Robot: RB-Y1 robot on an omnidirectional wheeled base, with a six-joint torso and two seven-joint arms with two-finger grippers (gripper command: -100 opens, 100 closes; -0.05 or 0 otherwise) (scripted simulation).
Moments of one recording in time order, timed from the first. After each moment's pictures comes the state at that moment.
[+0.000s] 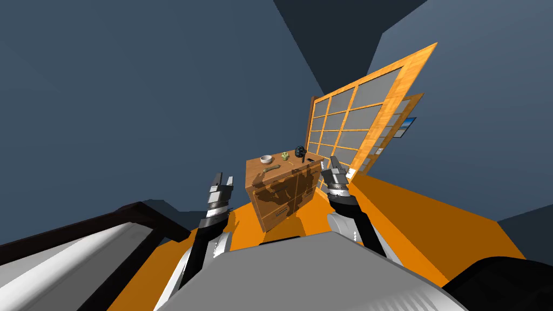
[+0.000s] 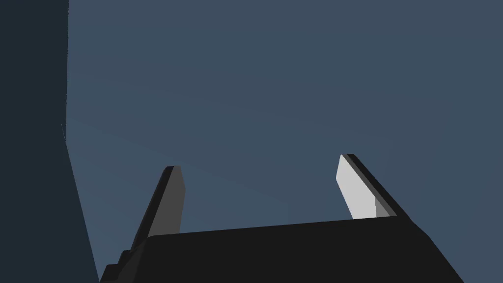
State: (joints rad) left arm 0.49 0.00 0.01 -2.24 -0.10 -0.44 0.12; right arm 0.51 -0.03 -0.06 -2.37 -0.07 -0.43 0.04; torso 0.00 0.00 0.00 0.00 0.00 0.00
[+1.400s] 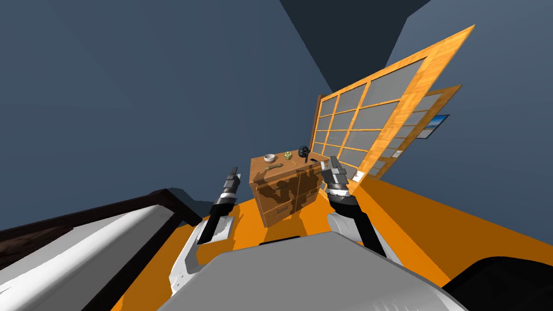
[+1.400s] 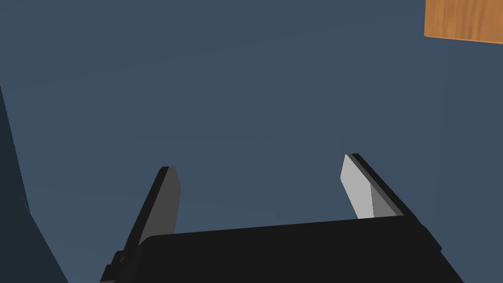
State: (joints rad) left arm 0.28 0.15 0.01 -2.15 -0.17 -0.10 0.11; right arm 0.51 -0.03 -0.06 -2.37 -0.07 -0.43 0.04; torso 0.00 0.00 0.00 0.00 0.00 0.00
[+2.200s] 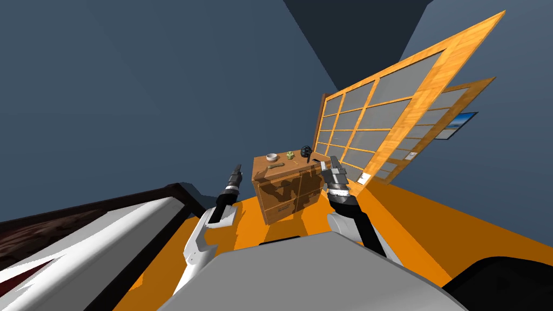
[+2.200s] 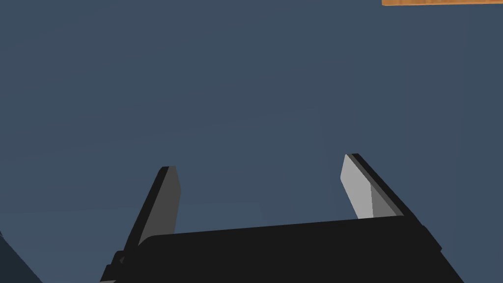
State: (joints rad) left arm 0.14 0.17 0.01 -2.10 -0.21 0.11 0.10; right arm 0.51 -0.03 -0.06 -2.37 -0.07 -0.43 0.04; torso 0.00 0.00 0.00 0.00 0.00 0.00
